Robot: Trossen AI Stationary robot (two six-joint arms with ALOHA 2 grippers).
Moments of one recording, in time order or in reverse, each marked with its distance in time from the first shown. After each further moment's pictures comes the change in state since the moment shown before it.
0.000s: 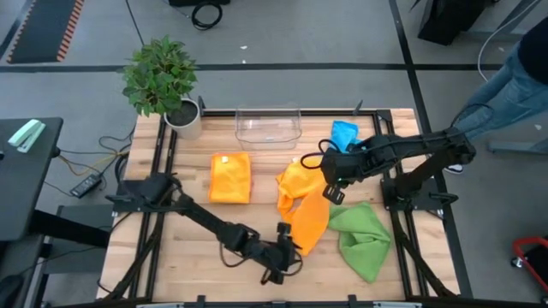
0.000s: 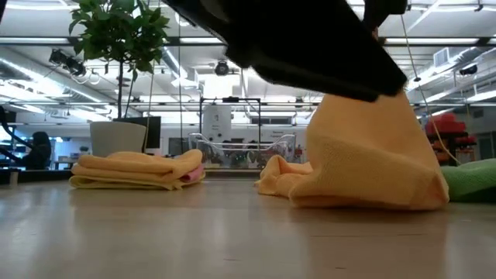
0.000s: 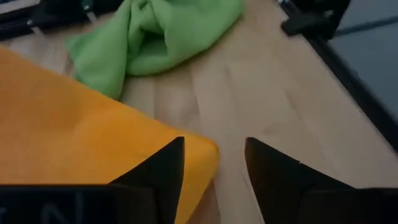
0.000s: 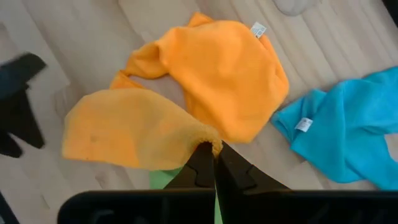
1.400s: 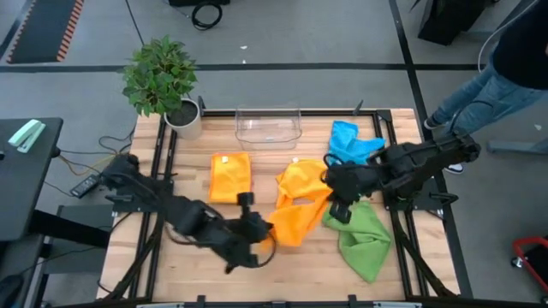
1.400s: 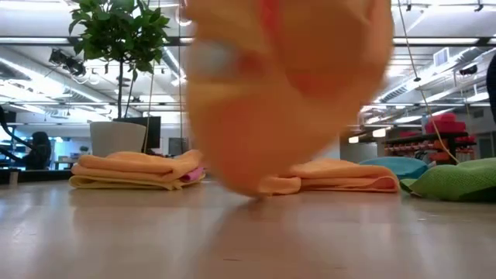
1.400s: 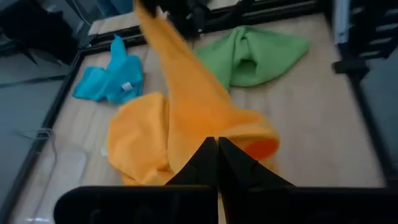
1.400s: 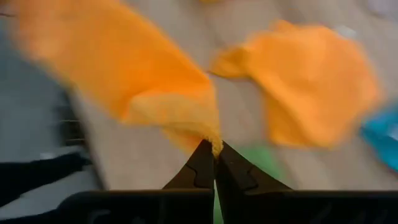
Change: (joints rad) left arm -0.081 -0.372 0.374 -0.968 -0.258 -0.235; right arm 0.164 -0.051 -0.001 0.166 -0.080 0.110
